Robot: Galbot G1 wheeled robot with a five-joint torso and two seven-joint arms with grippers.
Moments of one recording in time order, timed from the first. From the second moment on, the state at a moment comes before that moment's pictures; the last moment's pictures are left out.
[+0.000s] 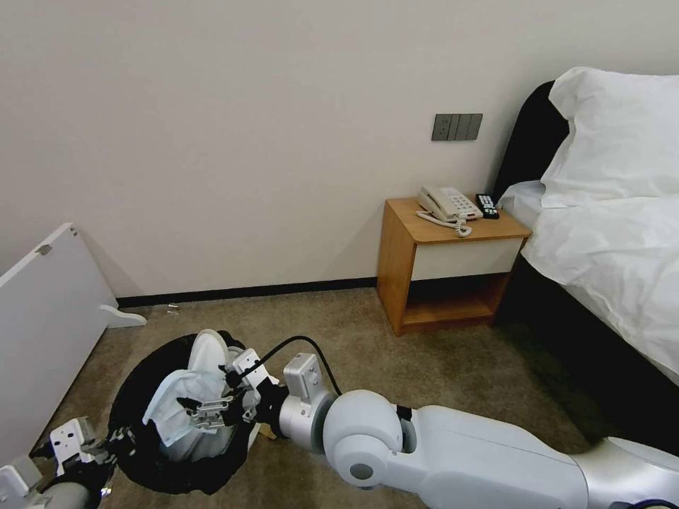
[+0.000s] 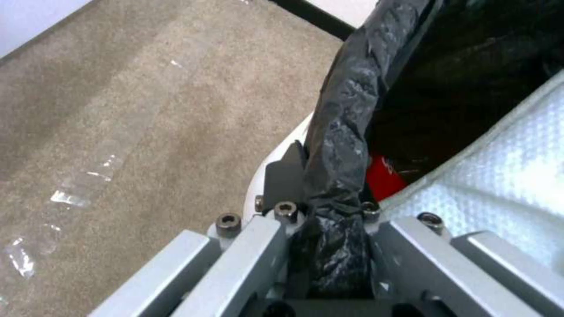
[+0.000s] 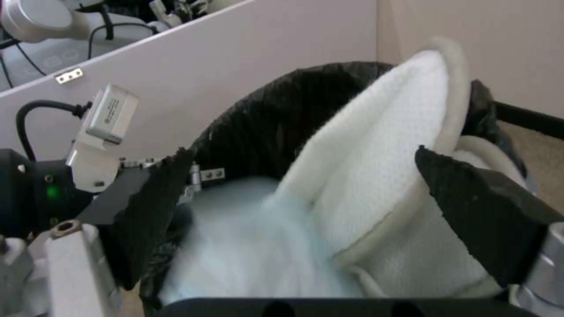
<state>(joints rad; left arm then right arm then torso) 1.63 -1.44 -1.01 -2.32 -0.88 0.74 -0.32 -0.29 1.13 -0.77 2.03 1.17 -0.38 0.40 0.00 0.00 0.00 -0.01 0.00</state>
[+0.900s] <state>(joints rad) 1.62 -1.44 -1.00 -2.31 -0.87 0.74 -0.32 -0.28 1.08 -0.65 2.09 1.19 -0.38 0.41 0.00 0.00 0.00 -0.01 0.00</state>
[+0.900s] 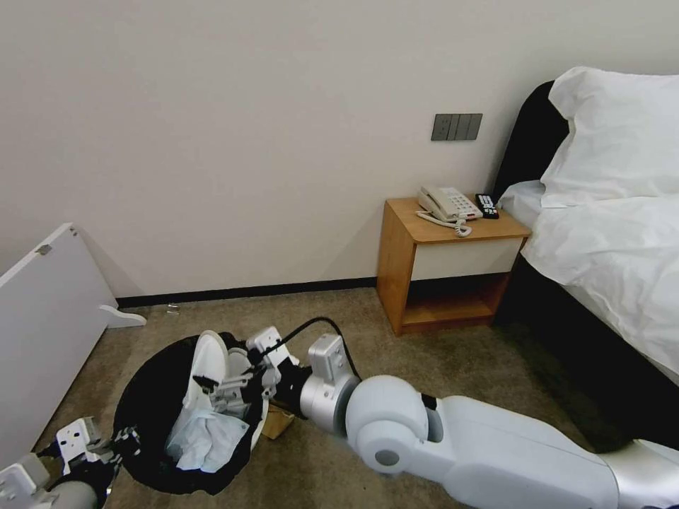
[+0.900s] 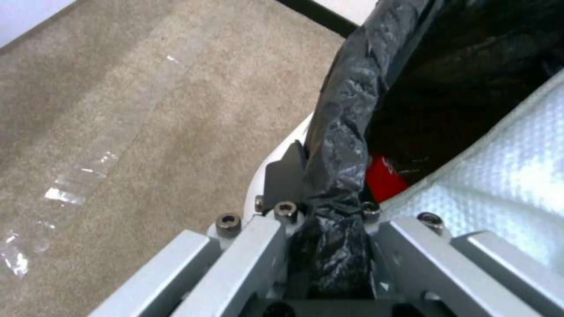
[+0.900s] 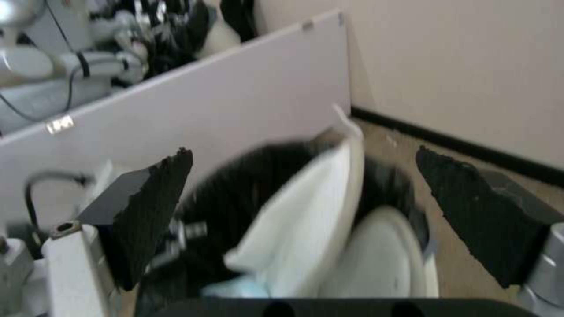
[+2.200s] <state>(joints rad) 1.65 -1.44 -1.13 -2.28 -0.87 0.74 -0.31 -0.89 0.92 0.29 2.24 0.75 -0.05 0.27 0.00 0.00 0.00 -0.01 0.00</state>
